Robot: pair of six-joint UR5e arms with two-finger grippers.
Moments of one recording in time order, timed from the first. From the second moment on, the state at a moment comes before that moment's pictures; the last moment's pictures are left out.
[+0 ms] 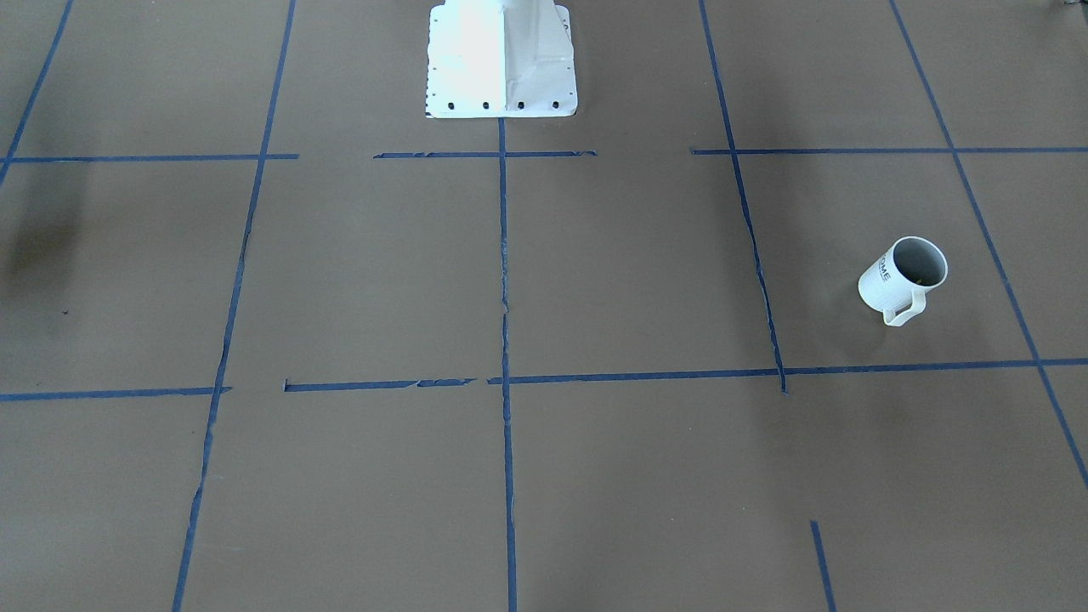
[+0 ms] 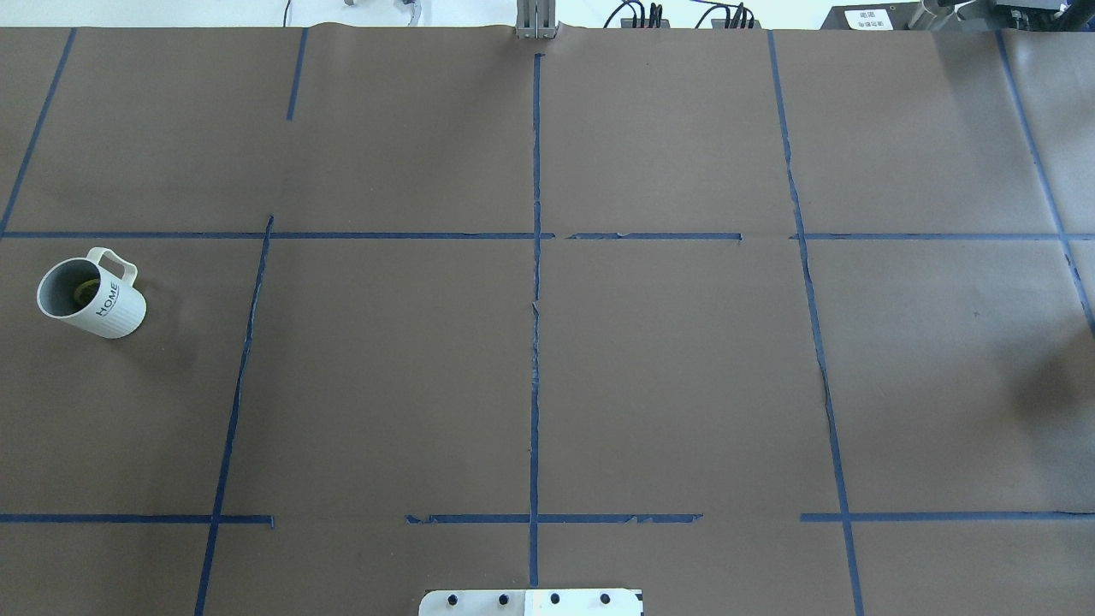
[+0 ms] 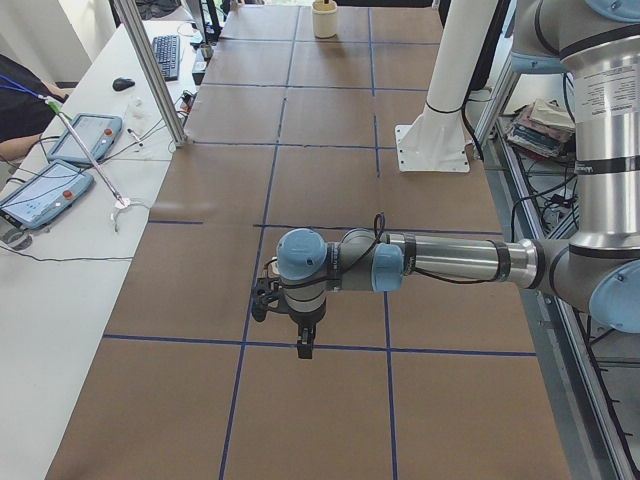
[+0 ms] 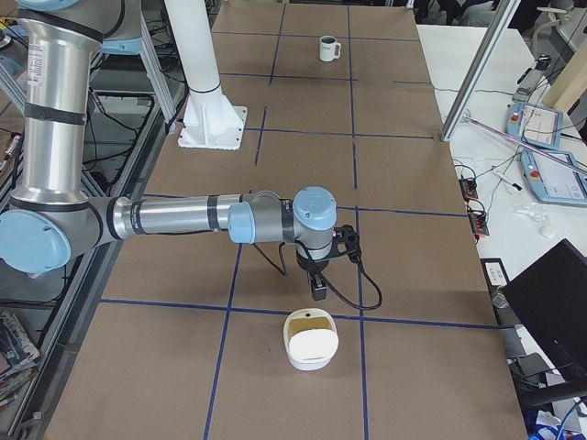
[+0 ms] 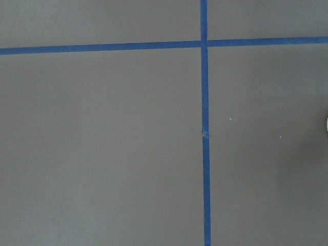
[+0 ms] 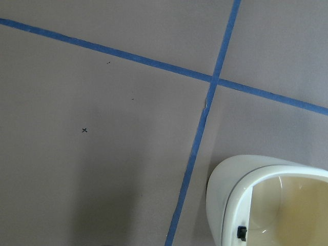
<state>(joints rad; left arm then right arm) -1.58 -1.40 -1.79 -1.52 -2.32 0.04 1.52 -1.73 1.83 -1.58 2.33 -0.17</state>
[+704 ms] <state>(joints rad) -1.57 -1.41 -1.85 -1.52 -2.32 0.04 1.52 -1.72 1.83 -1.55 2.33 -0.17</state>
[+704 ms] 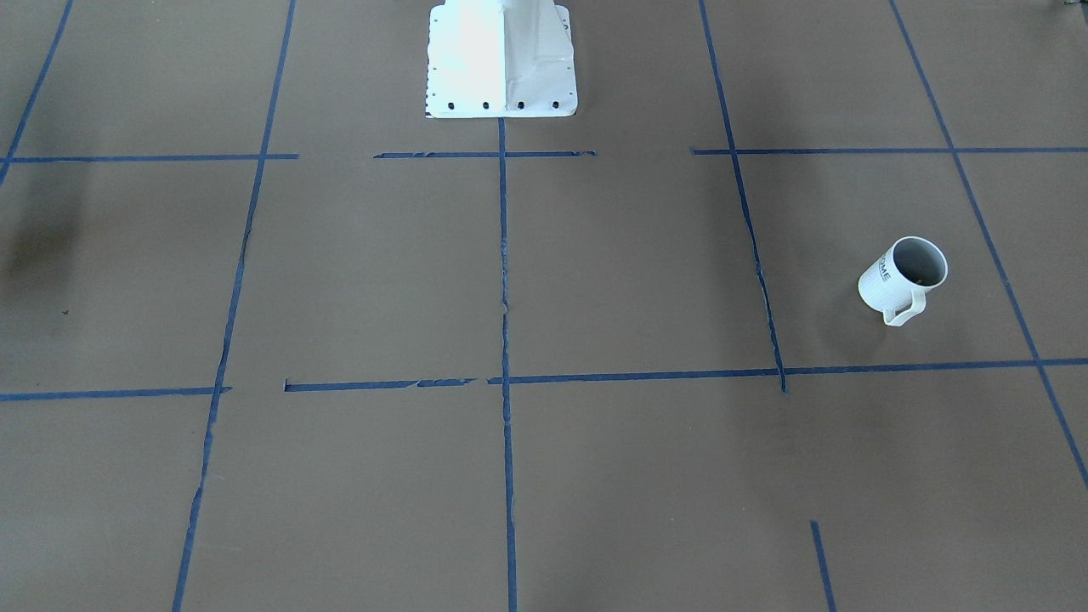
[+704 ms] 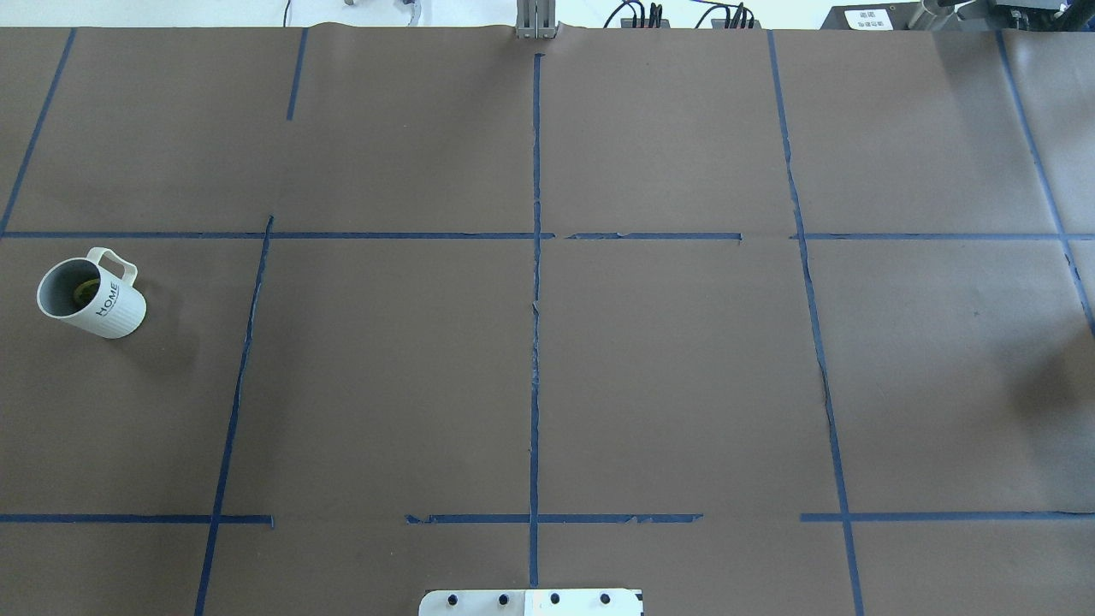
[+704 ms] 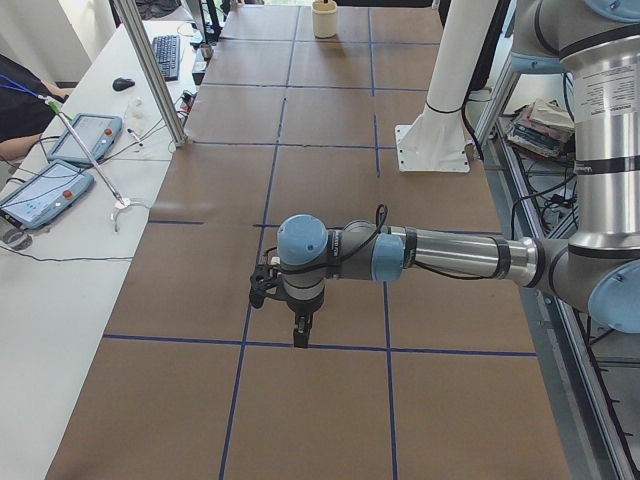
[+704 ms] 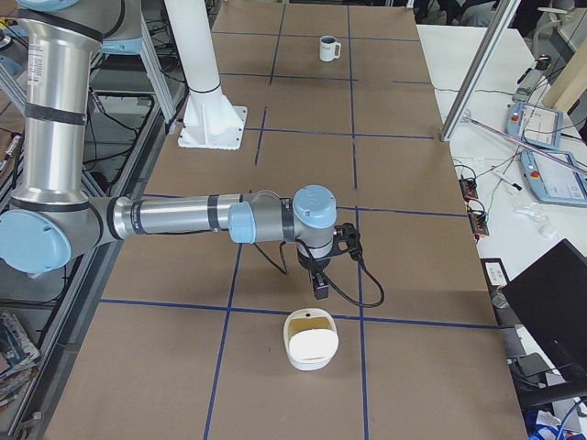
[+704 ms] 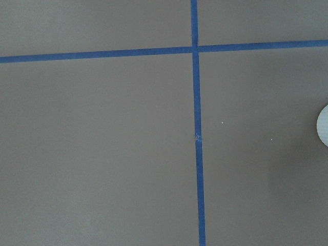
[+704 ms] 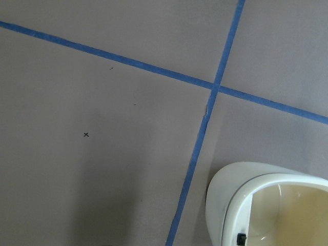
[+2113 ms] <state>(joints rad) -1.25 -1.51 -1.85 -1.86 -2.24 -0.52 1.52 -1.72 1.84 -1.44 2.37 -0.09</state>
